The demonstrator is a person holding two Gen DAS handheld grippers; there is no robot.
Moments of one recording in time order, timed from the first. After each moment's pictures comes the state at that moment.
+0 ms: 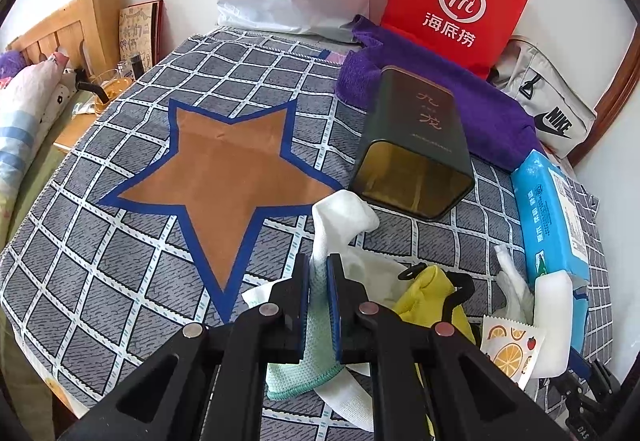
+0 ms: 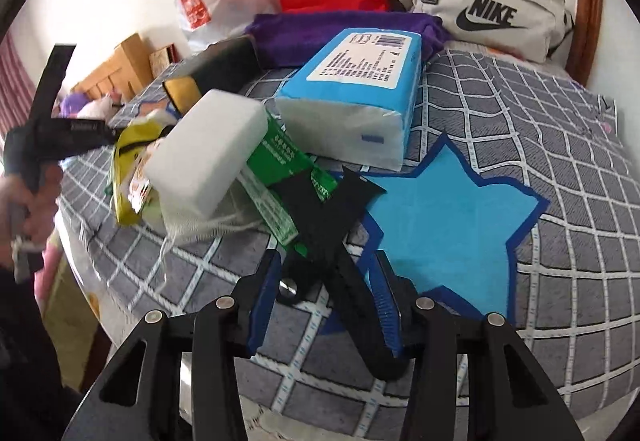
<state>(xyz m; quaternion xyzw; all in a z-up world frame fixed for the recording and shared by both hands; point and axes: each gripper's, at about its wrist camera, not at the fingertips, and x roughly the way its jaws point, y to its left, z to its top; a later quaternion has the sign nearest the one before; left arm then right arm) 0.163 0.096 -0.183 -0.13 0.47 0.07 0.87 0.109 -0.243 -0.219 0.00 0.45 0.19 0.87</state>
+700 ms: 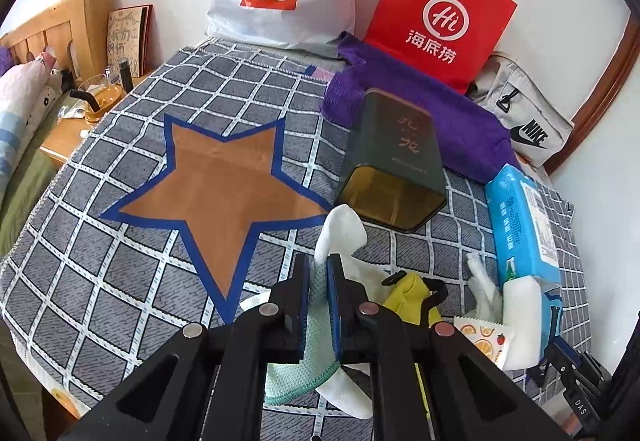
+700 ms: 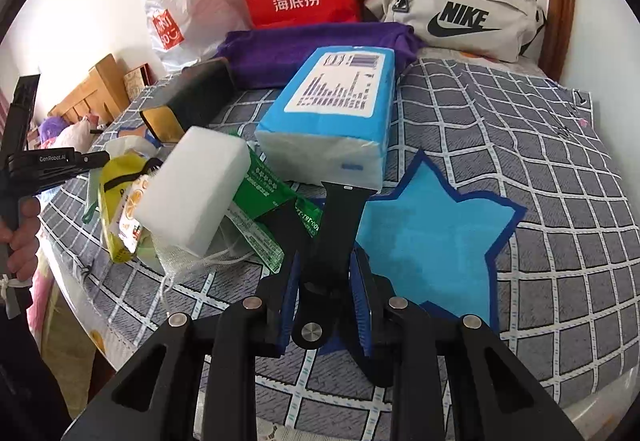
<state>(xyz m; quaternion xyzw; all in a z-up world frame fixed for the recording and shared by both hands) 0.154 0.107 -0.160 -0.15 0.45 0.03 0.88 0.113 -0.241 -0.200 0.01 0.44 0.14 0.88</state>
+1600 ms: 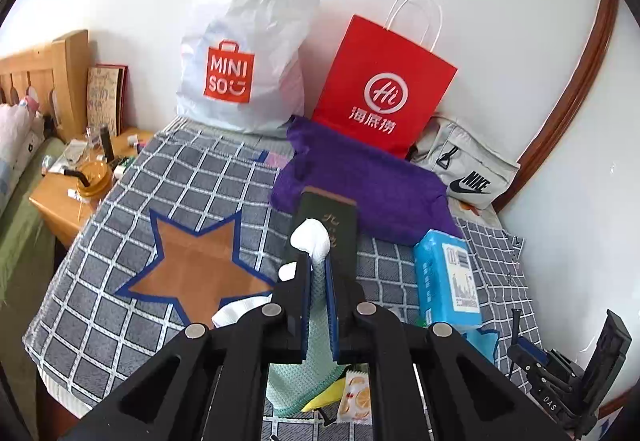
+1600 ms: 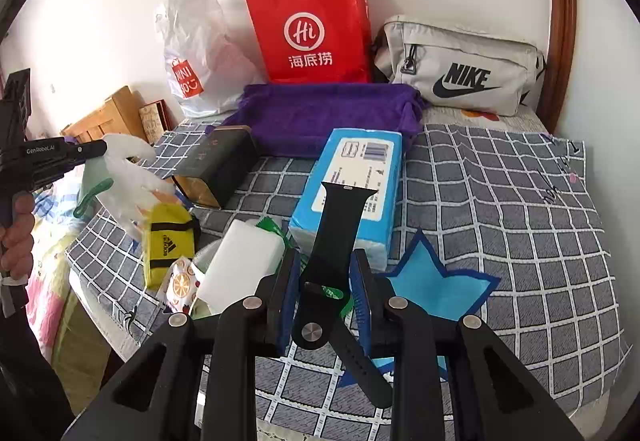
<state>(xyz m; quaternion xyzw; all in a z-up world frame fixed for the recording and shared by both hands) 0.153 0.103 -0.054 -0.16 0.38 -0.02 0.91 0.118 -0.236 -0.126 0.02 0.40 0.16 0.90</state>
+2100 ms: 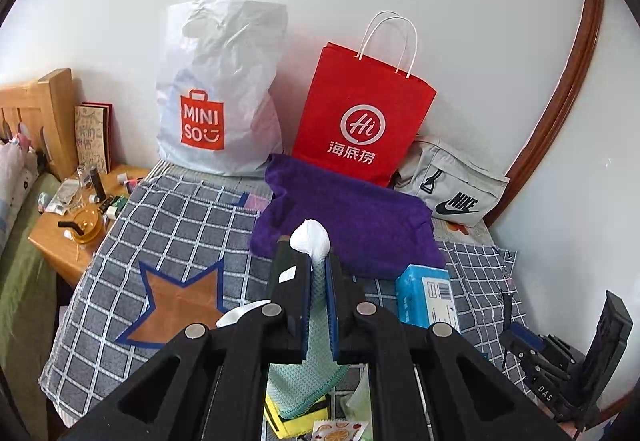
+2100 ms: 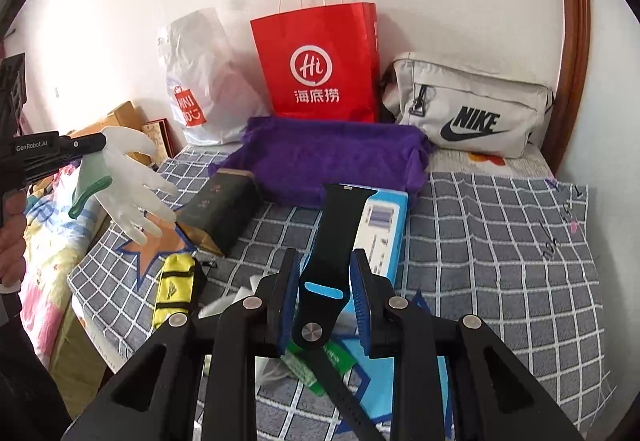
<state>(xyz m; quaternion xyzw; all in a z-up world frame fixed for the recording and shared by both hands) 0.186 0.085 -0.009 -0.14 0.36 -0.03 0.92 0.158 -0.225 -0.087 0.01 0.37 0.17 0.91</state>
